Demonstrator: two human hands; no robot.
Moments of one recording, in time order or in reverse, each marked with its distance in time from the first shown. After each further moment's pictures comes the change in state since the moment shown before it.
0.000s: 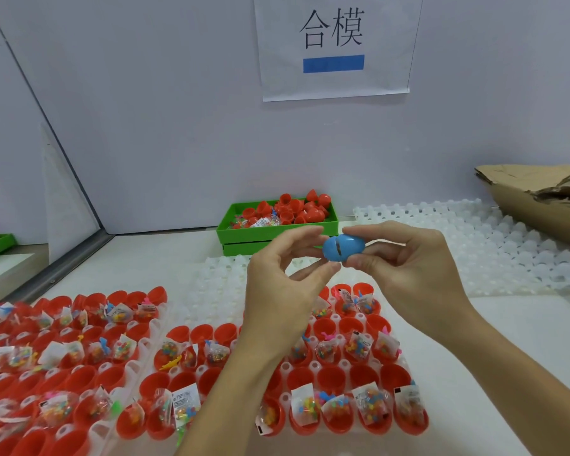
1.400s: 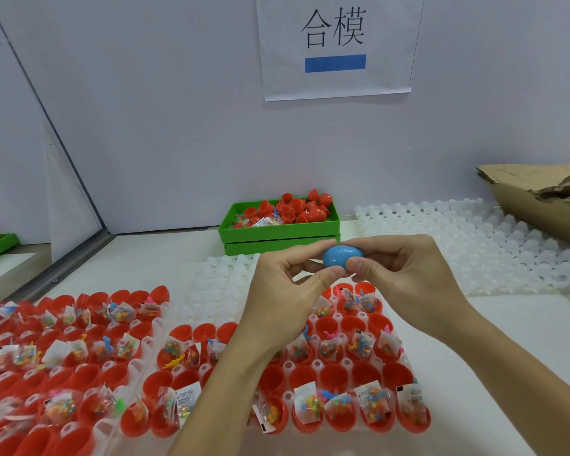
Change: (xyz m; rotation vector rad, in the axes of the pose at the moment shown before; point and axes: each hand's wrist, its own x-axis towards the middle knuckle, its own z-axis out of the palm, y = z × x) left_hand 0.002 -0.004 -0.009 -0.015 -0.153 -0.061; right_hand -0.001 0.003 0.001 0.105 -0.120 0.013
